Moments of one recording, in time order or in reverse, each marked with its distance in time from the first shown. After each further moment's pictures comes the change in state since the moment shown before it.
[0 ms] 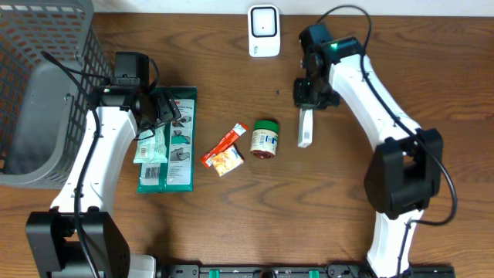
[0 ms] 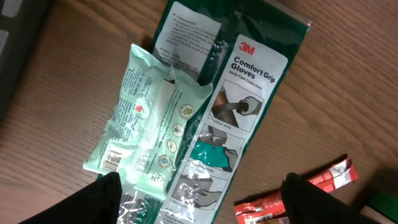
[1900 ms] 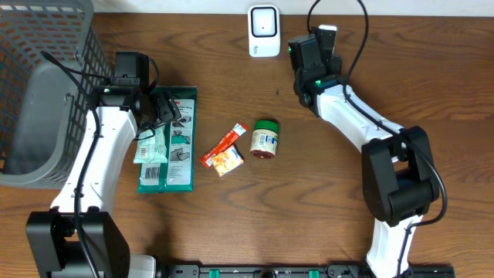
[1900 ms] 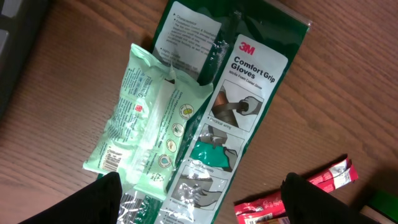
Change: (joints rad) left arm 0.000 0.000 0.000 0.000 0.000 0.000; right arm 0.058 -0.026 -0.383 1.024 0.695 -0.079
